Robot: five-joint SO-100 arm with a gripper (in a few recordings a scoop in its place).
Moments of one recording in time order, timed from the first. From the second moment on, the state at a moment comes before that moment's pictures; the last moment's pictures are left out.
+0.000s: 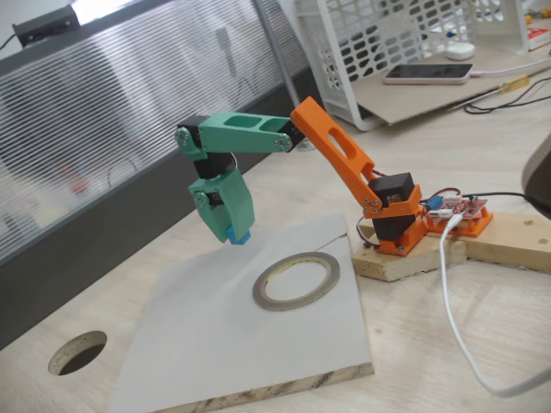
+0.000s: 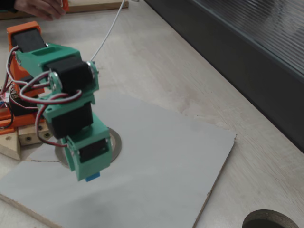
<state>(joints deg) 20.4 62.4 49.6 104.2 100.3</state>
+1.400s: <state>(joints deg) 3.7 110.2 109.3 96.1 100.3</state>
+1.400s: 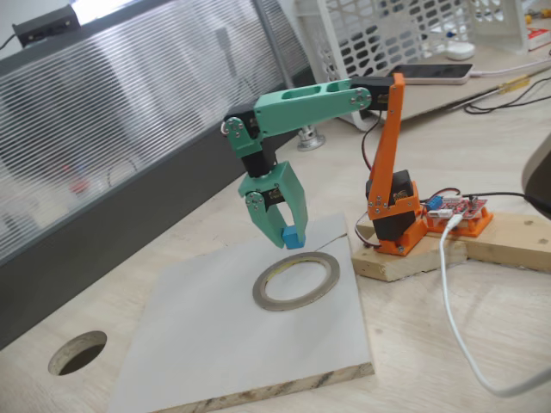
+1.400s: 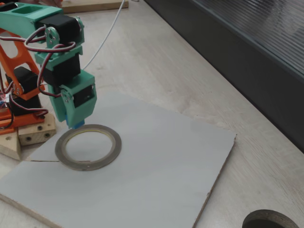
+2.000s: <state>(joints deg) 3.7 115.7 125.9 75.7 100.3</state>
